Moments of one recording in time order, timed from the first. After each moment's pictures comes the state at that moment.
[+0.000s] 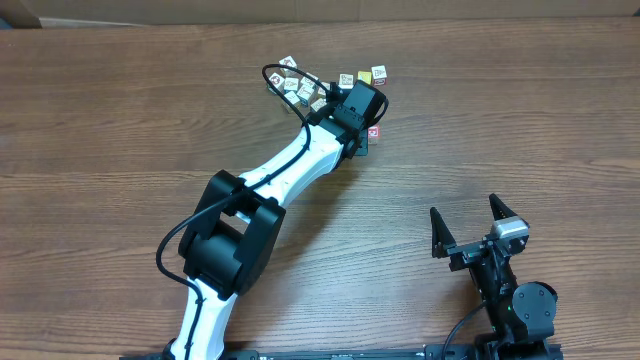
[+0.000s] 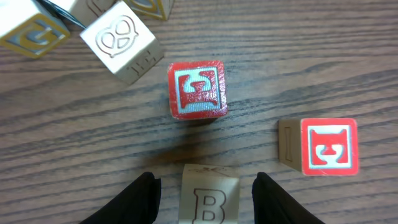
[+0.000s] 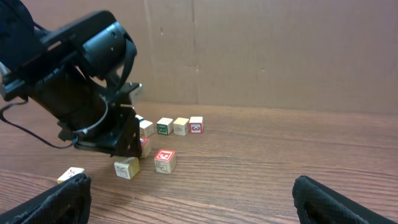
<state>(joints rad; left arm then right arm) -0.62 2.18 1.64 -0.57 -0.26 -0.54 0.11 0.01 0.02 -0.02 -0.12 0.04</state>
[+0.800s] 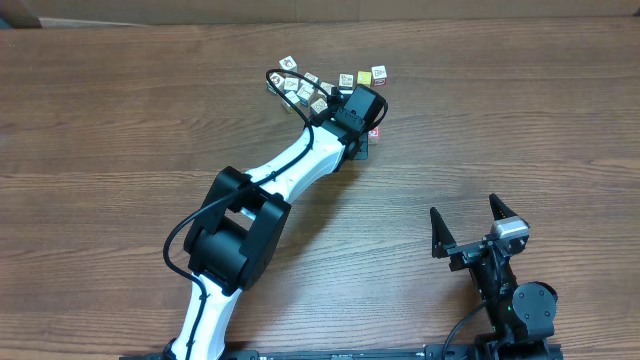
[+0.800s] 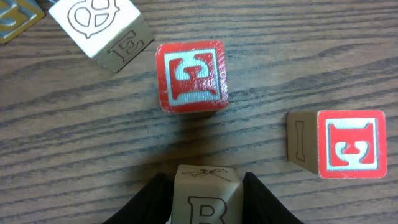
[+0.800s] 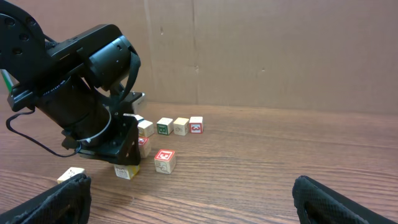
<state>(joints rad) -0.62 2.21 1.64 -0.56 -0.24 -0.54 0.11 0.01 0.02 -0.02 -0.12 0.04</state>
